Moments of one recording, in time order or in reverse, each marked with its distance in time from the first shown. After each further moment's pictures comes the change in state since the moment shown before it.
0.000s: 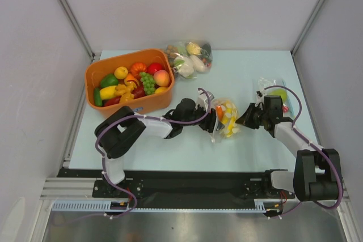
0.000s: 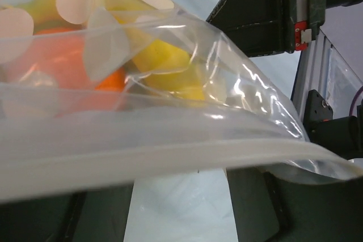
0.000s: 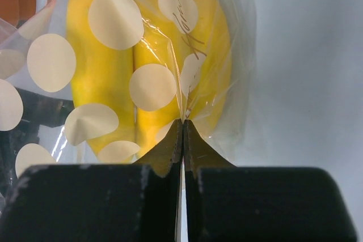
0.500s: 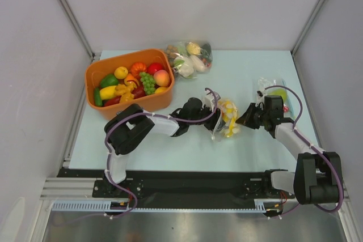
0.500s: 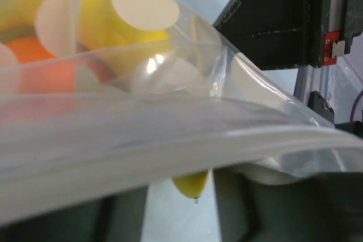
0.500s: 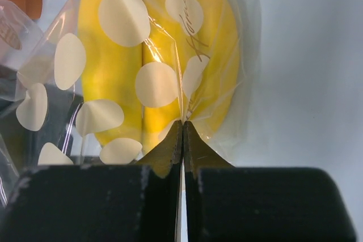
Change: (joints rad) left arm -0.021 0.110 0.107 -0.022 0.012 -0.008; right arm 0.000 -0.026 0.000 -0.013 -0.006 -0.001
